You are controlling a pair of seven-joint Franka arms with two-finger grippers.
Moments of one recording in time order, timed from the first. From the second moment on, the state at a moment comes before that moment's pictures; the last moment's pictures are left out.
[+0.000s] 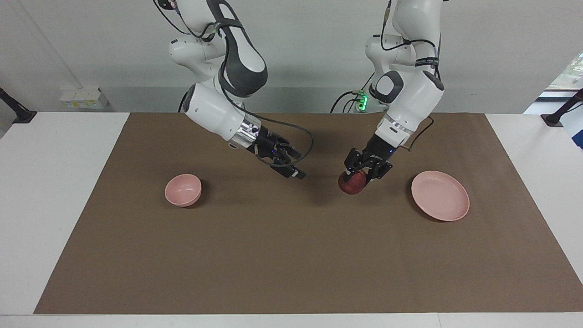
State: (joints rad) left arm -0.30 0.07 -0.13 -2.08 -0.69 2.59 0.03; right arm 0.41 0.24 -0.04 -1.81 1.11 2.26 1.07
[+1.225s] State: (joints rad) left arm -0.30 0.07 -0.32 -2.02 -0.79 2.70 0.01; right arm 0.41 0.32 -0.04 -1.76 1.14 2.12 1.00
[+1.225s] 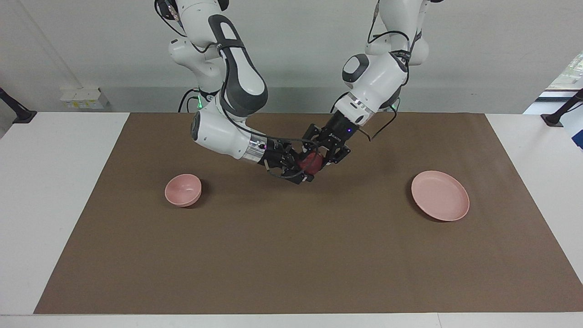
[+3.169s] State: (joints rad) left arm -0.24 0.08 -0.32 -2.01 -0.73 2.59 -0.01; right arm 0.22 0.31 -0.05 -1.78 0.60 1.99 0.57
